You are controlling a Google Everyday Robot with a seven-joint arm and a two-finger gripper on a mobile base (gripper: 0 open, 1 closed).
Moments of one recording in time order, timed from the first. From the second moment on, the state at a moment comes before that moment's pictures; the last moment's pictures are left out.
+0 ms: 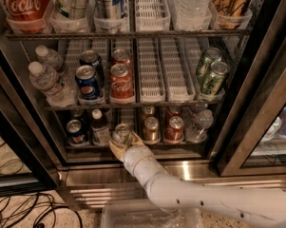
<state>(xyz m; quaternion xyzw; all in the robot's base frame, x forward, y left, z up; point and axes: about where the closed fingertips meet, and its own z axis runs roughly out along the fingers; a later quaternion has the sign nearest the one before) 0.578 0.056 0.635 -0.17 0.74 0.19 0.62</state>
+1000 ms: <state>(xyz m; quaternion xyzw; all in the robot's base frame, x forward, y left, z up) 0.511 0.014 0.650 -0.22 0.76 0.23 0.57</state>
